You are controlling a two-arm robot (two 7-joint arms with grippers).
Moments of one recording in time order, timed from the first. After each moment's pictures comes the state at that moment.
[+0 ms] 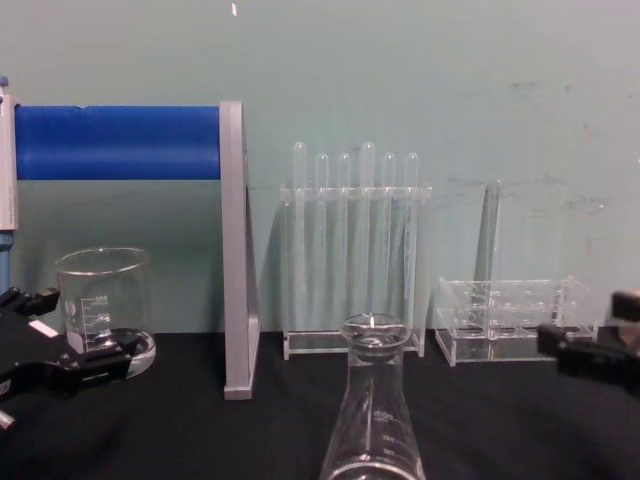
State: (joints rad) left arm -0.20 0.60 0.45 -1.41 -0.25 -0.12 0.03; right arm 0.03 0.48 -0.26 -1.63 0.33 0.00 0.28
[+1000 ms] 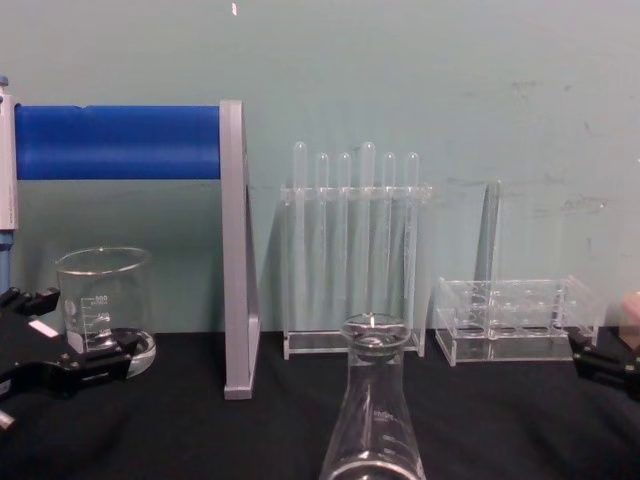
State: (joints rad) left arm -0.20 0.60 0.45 -1.41 -0.25 -0.12 0.03; right arm 0.13 0.34 -0.29 -1.42 -0.07 -0.09 -0.05
